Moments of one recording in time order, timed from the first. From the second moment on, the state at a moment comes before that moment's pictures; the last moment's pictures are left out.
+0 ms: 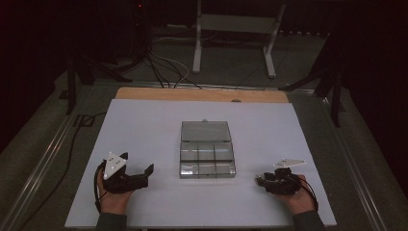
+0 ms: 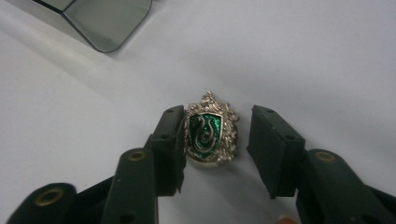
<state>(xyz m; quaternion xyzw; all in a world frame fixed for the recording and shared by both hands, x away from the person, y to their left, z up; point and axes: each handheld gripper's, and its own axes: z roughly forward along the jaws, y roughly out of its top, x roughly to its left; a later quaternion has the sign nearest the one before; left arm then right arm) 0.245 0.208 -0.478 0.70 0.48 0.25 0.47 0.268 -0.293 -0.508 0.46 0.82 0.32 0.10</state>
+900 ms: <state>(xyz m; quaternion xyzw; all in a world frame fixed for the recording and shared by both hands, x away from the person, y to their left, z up) 0.245 0.207 -0.479 0.70 0.48 0.25 0.46 0.255 -0.272 -0.495 0.41 0.85 0.30 0.11</state>
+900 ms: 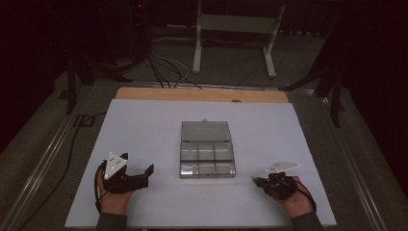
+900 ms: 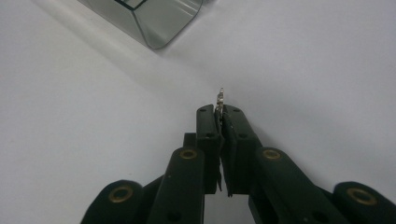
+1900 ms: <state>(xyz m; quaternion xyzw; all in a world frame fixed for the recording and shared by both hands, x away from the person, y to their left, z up) 0.245 0.208 -0.479 0.70 0.48 0.25 0.46 0.255 -0.280 -0.479 0.43 0.82 0.35 0.12</state>
